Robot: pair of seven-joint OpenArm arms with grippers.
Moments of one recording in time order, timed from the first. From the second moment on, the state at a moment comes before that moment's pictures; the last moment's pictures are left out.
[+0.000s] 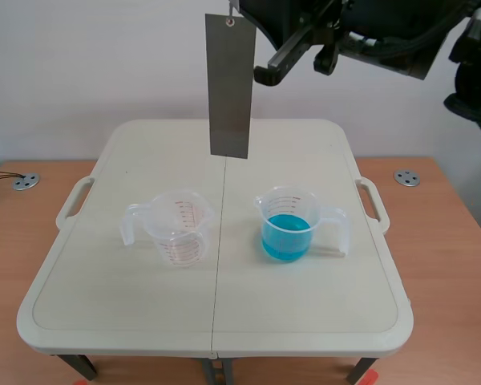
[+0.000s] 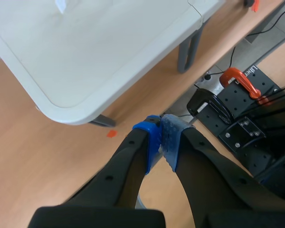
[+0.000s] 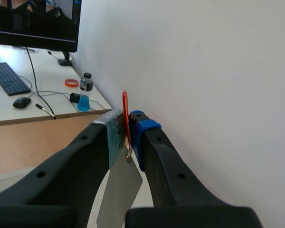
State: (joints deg) left arm 72.0 -32.4 -20.2 118.6 -3.1 -26.6 -7.1; right arm 9.1 19.2 -10.2 107.8 19.9 42.1 -5.7
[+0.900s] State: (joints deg) left arm 37.2 -32.4 -11.1 118.6 -3.1 -30.9 -3.2; right arm 3.4 27.2 1.8 108.4 26.9 42.1 -9.0
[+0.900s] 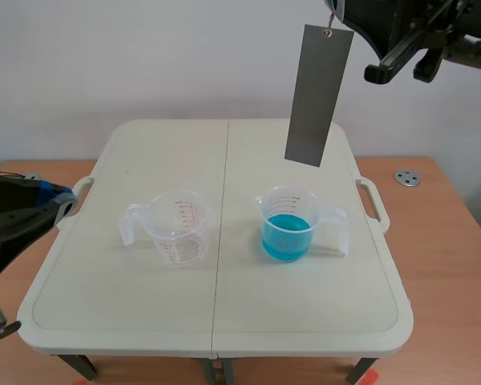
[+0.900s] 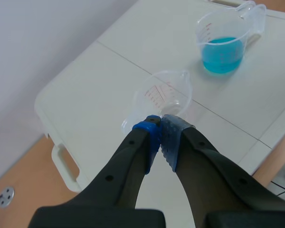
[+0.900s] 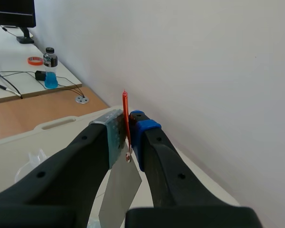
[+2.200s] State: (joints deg) left arm -10.8 -18.1 32.0 87.1 3.6 -29.5 1.7; right arm 3.4 27.1 1.8 106.8 26.9 42.0 -8.9
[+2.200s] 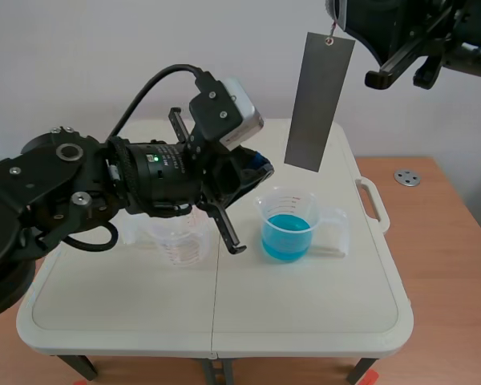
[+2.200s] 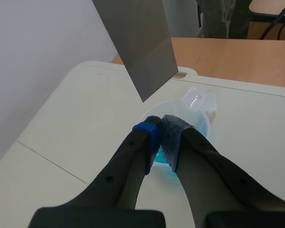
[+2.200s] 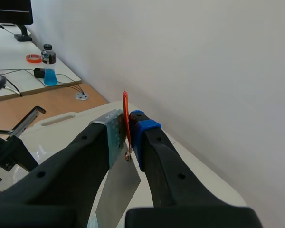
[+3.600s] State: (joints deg) left arm -11.7 -18.2 32.0 83.2 0.0 -24.5 1.0; right arm 3.4 27.1 1.8 106.8 26.9 42.1 -8.7
